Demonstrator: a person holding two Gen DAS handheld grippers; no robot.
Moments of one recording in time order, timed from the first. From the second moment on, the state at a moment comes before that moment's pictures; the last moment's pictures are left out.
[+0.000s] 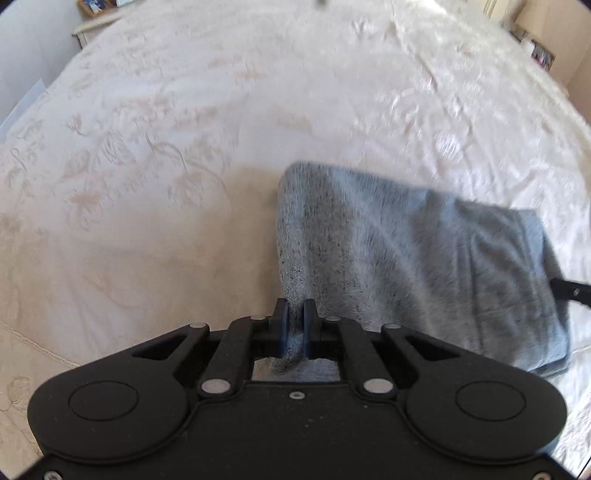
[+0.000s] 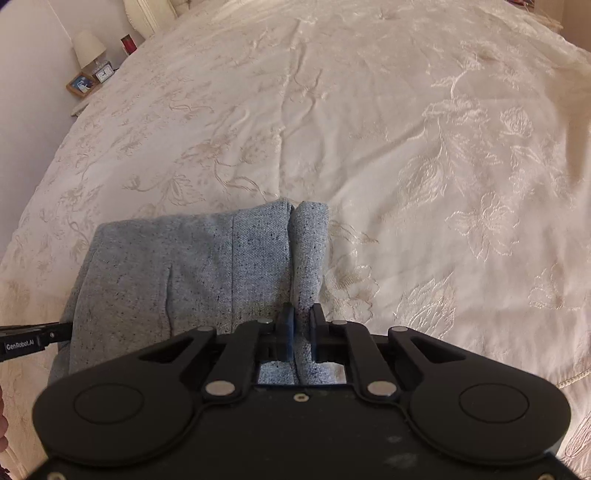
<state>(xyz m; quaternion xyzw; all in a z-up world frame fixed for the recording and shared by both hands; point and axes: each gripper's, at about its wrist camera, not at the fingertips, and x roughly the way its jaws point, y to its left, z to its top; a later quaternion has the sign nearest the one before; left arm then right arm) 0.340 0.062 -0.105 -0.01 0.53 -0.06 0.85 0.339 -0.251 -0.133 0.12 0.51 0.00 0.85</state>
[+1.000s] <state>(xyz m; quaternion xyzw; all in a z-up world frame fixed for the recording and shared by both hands) 0.362 0.070 -0.191 0.00 0.59 -0.11 0.80 0.357 -0.273 -0.199 0.13 0.55 -0.01 0.82</state>
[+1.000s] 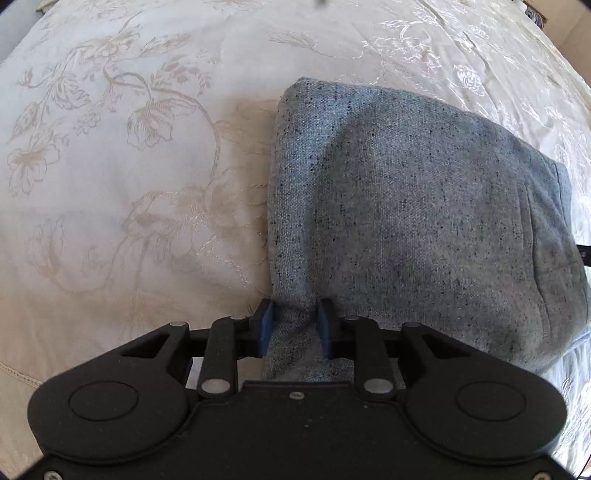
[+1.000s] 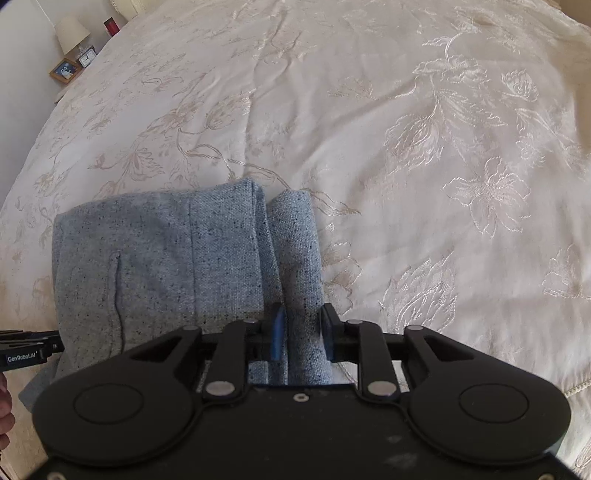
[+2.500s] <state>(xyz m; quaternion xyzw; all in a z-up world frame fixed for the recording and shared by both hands) 0.317 0.148 -0.068 -0.08 0.49 -0.04 0.87 0.339 -0.169 -0.087 0.16 0.48 0.12 0.85</state>
